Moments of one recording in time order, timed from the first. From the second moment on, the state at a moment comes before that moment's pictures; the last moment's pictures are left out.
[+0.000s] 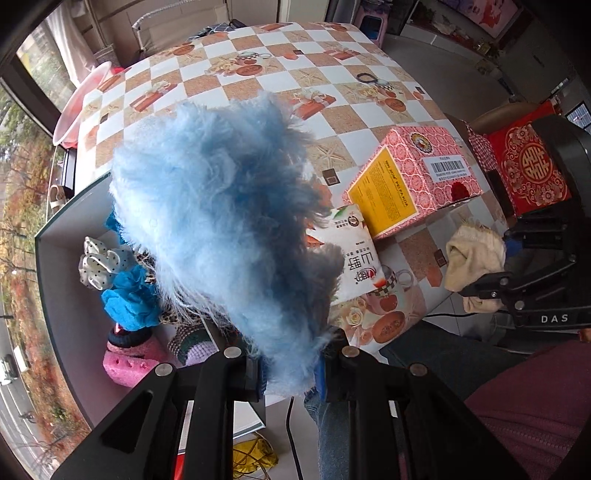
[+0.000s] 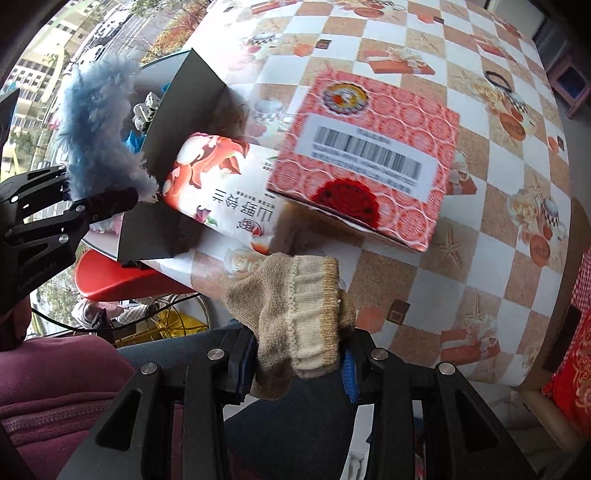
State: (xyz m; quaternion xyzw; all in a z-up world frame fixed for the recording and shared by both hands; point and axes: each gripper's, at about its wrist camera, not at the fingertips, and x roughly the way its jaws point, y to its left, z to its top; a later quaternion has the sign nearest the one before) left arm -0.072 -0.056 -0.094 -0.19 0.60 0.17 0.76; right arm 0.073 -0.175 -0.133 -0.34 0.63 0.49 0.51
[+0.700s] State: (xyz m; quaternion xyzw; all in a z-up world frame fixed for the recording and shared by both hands) left arm -0.162 0.004 -0.096 -0.30 0.54 0.32 0.72; right arm -0.003 -0.079 -0.089 -0.41 0.53 0.59 0.46
